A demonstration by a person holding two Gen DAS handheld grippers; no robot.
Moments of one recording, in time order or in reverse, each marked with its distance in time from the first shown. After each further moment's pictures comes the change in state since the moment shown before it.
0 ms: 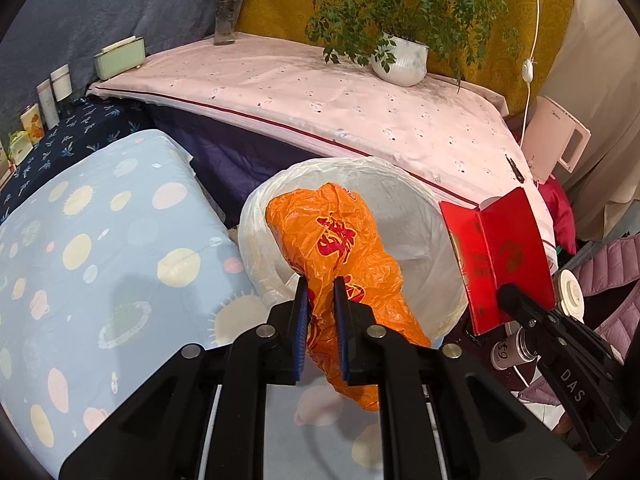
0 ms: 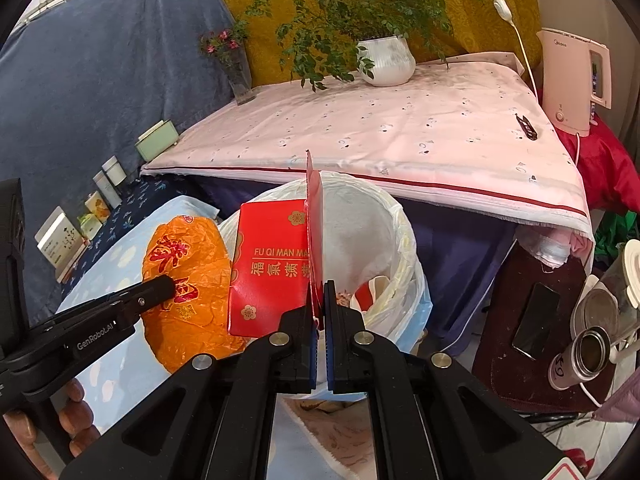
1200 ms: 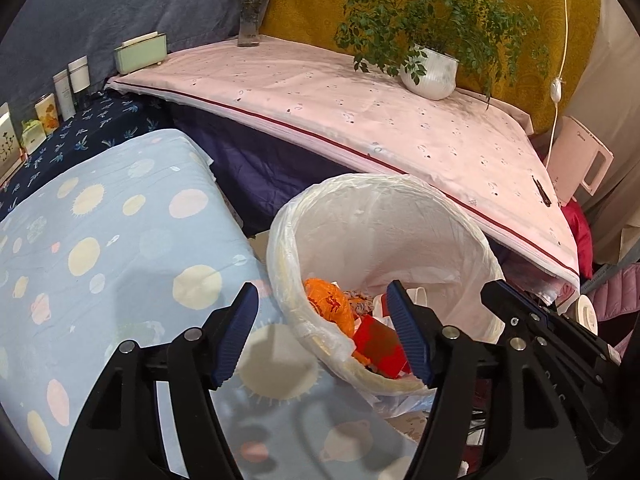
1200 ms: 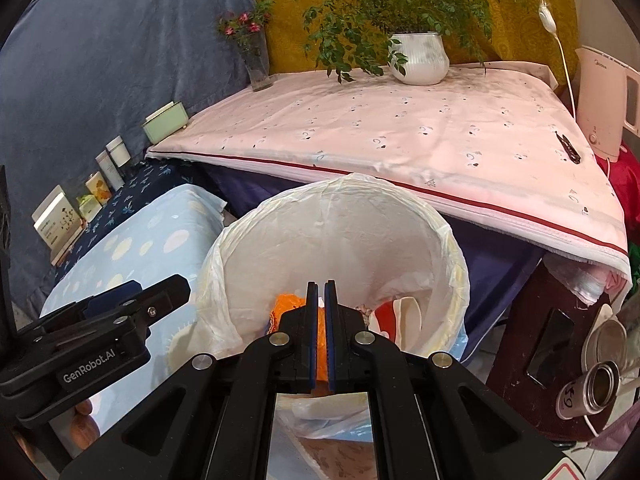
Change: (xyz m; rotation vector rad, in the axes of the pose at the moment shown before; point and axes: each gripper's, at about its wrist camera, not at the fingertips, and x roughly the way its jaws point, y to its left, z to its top) left arm 0.013 0.026 0.010 -0.060 -0.036 0.056; right arm 0.046 0.031 0.018 -0.083 0.020 0.017
